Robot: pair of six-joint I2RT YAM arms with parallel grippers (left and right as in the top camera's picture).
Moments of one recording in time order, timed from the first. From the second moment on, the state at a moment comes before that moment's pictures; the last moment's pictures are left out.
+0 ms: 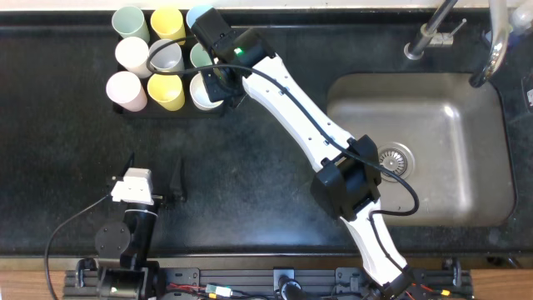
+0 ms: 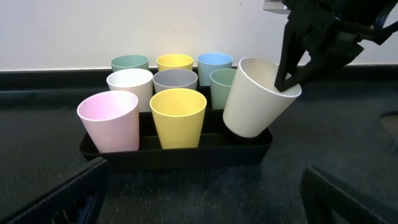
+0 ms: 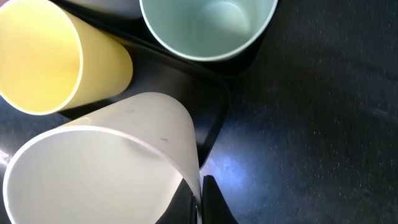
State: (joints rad) left arm -0.05 0.01 0.01 -0.07 0.08 -0.02; right arm 0.69 2.33 2.33 -1.19 -0.07 0.34
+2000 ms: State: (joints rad) left arm -0.05 0.01 0.01 -0.07 0.08 -0.02; right arm 0.13 1.28 1.43 -0.86 -0.10 -0.01
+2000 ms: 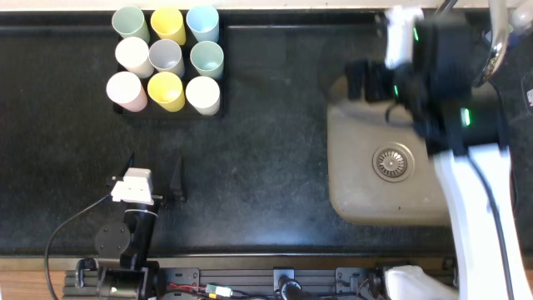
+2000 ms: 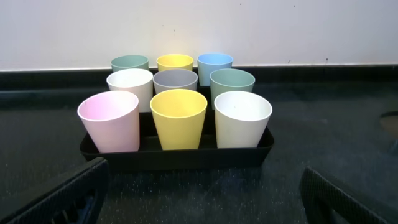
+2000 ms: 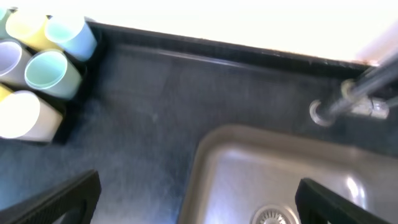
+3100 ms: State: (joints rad) left arm -0.05 0.01 0.01 -0.07 0.08 -0.02; right arm 0.11 0.01 0.02 0.12 -0.03 -0.03
